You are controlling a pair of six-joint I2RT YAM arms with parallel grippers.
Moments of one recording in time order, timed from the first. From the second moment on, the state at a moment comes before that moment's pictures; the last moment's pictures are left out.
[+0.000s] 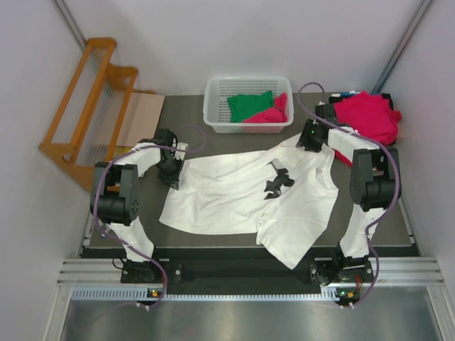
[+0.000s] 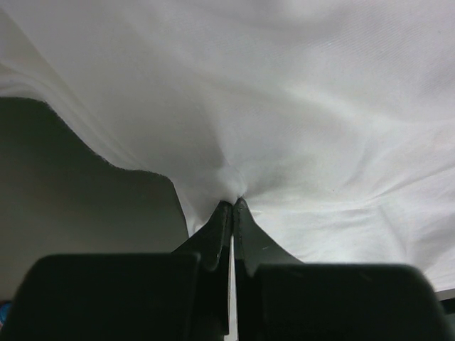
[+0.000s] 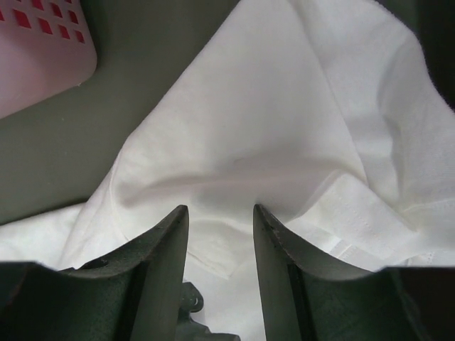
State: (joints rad) left arm -0.11 1.79 1.15 -0.73 0.13 0.11; right arm 0.11 1.92 1.35 -0.36 -0.07 0.47
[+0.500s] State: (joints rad) left arm -0.11 1.79 1.15 -0.73 0.13 0.11; right arm 0.09 1.81 1.27 -0.38 -0.05 0.47
